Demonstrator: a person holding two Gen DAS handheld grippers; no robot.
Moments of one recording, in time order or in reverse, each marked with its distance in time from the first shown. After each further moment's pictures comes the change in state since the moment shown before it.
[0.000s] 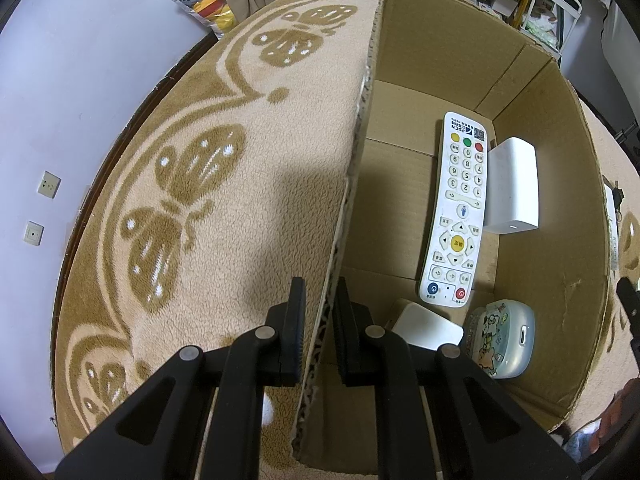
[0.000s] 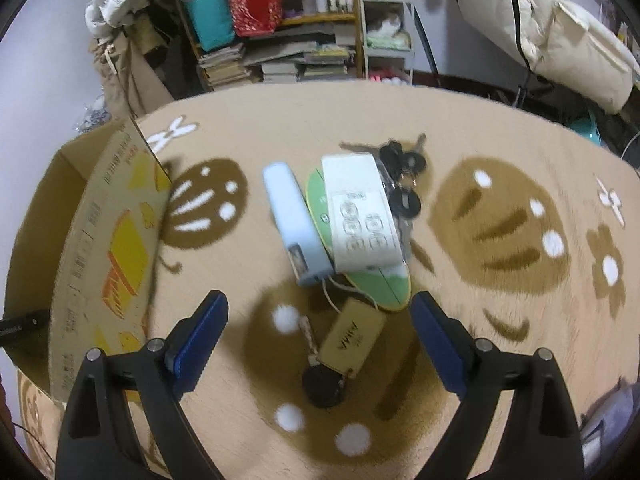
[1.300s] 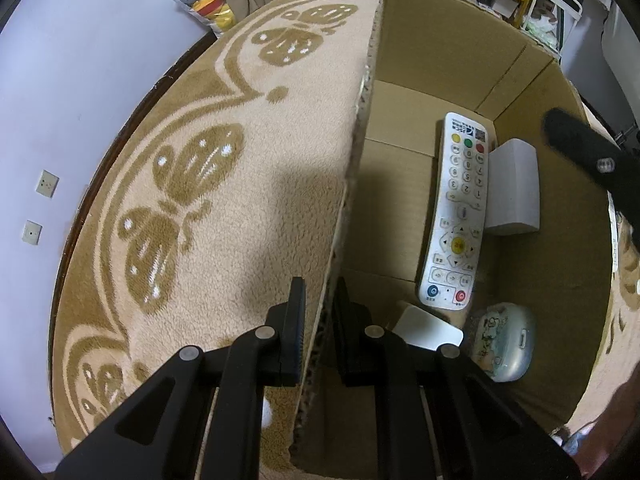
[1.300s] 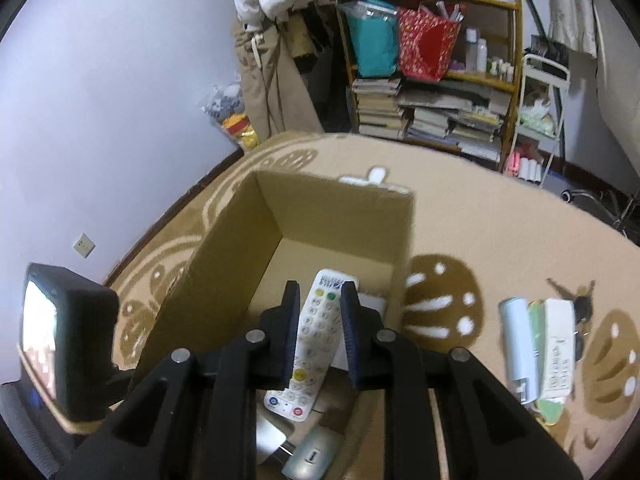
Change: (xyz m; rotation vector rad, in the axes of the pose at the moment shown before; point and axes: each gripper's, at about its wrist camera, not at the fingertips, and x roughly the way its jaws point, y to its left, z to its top) left arm 0.002 -0.001 0.000 -0.002 0.002 -0.004; right arm -0.031 0.174 0.052 -0.305 -0.148 0.309
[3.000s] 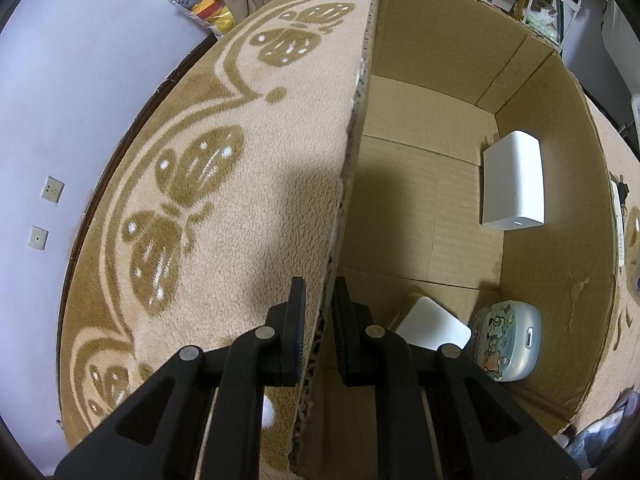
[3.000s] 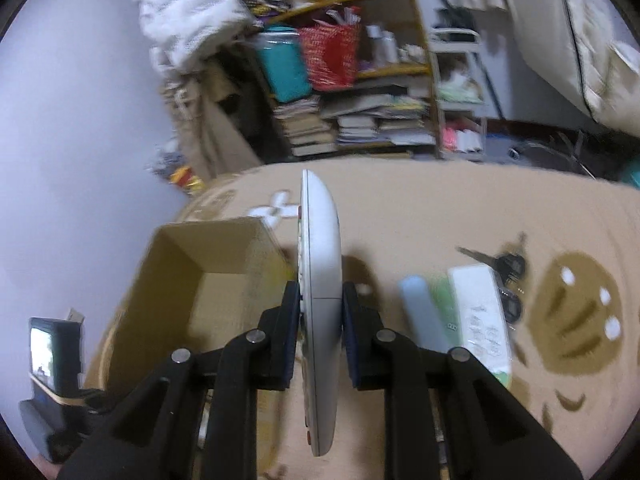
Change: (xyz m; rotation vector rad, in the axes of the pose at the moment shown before) left arm 0.001 -0.004 -0.001 0.020 0.000 0.028; right arm -0.036 -0.078 -0.003 0.226 -0.072 -0.047
